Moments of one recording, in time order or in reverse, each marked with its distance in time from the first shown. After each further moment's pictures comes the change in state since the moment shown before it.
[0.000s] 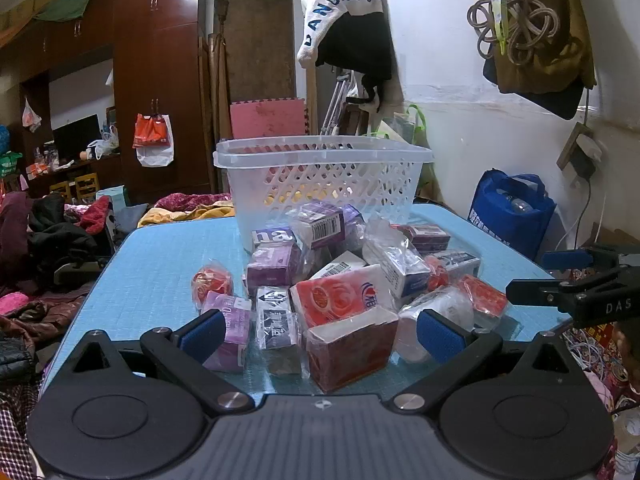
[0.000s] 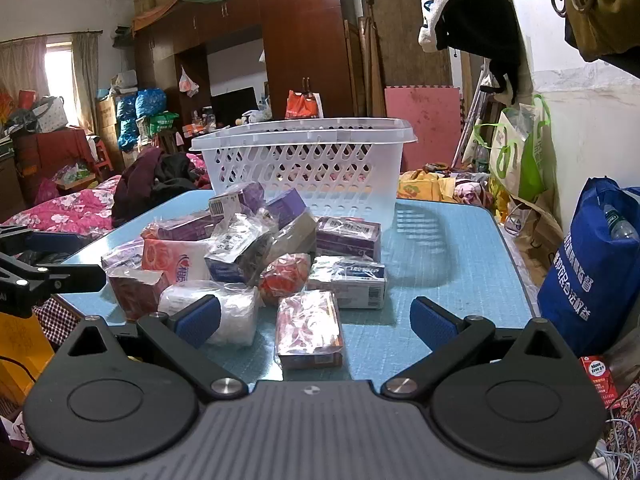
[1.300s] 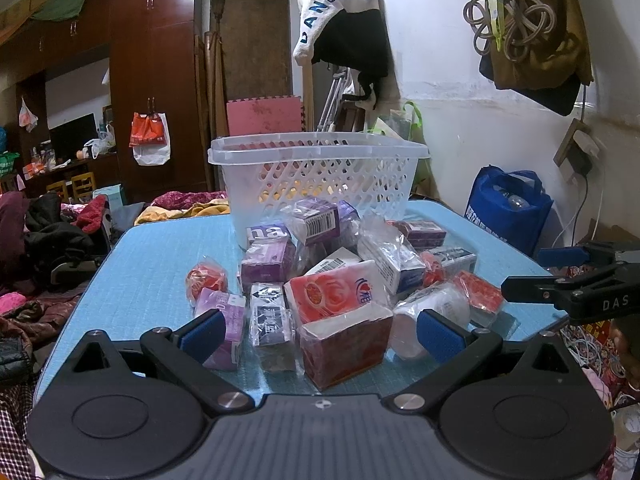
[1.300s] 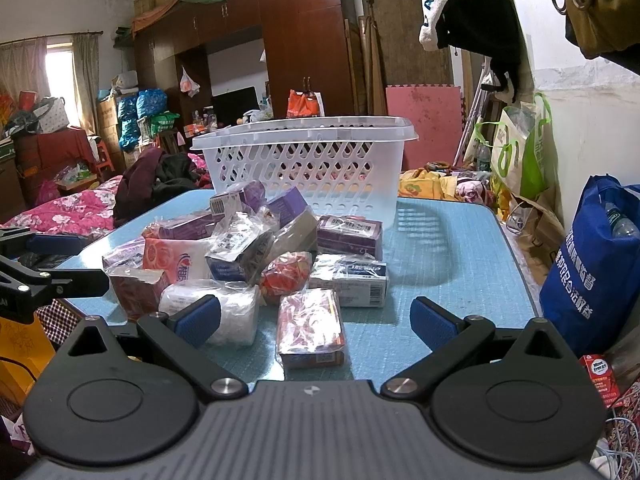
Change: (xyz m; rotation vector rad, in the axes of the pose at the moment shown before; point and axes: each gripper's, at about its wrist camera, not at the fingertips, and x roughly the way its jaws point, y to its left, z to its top) left arm 0.001 -0.003 -0.002 0.005 0.004 -0.009; right arm 0.001 0.001 -0.001 0.003 0.001 0.004
